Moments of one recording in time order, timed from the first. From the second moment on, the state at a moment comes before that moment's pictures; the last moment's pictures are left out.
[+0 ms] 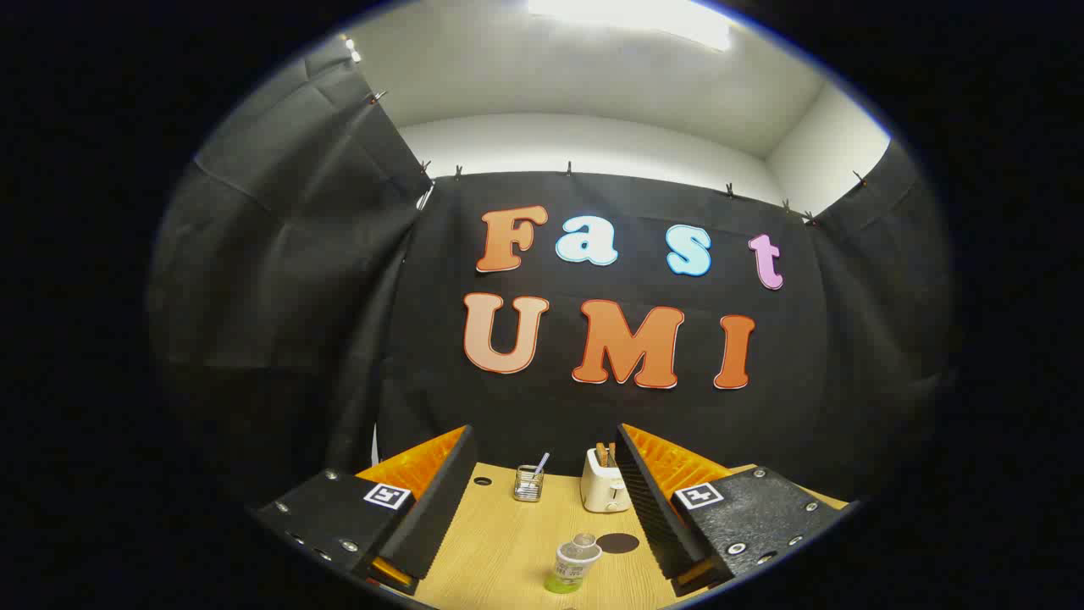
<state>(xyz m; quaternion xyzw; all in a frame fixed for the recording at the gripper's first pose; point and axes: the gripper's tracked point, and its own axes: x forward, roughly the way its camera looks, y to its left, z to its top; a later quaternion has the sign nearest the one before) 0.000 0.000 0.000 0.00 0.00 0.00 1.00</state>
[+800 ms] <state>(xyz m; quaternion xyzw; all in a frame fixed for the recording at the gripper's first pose) 0.001 -0.015 -0.010 0.02 0.02 0.00 1.00</state>
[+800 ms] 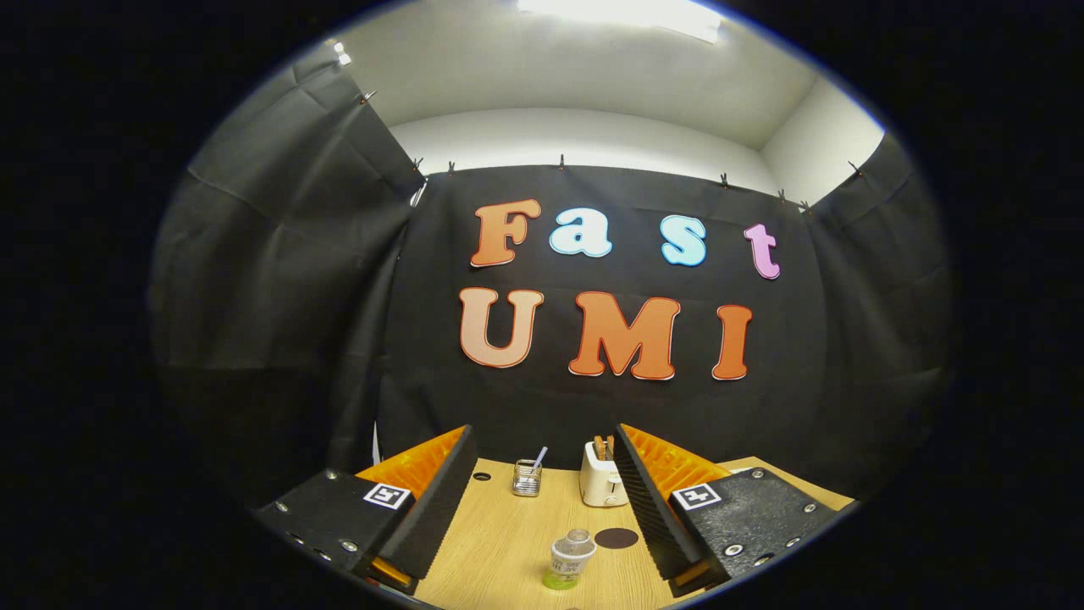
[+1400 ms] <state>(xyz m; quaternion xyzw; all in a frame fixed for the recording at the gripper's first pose) 0.005 -0.047 -0.051 0.02 0.03 -0.05 1.00</state>
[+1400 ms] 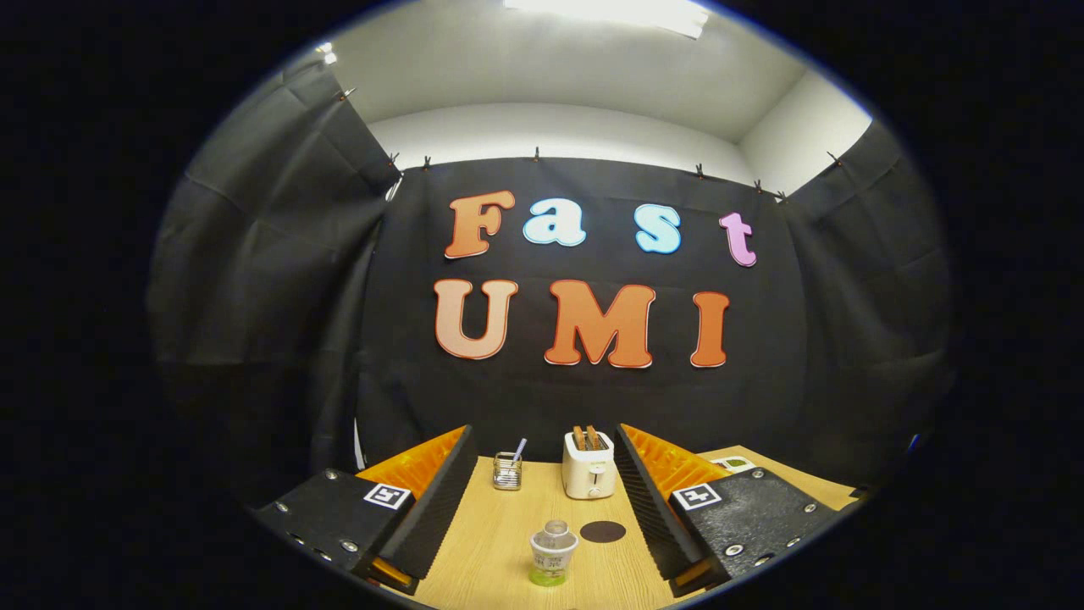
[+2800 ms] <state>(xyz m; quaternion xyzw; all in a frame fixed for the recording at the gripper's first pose) 0.054 -0.023 -0.378 -0.01 0.23 -0.04 0.97</state>
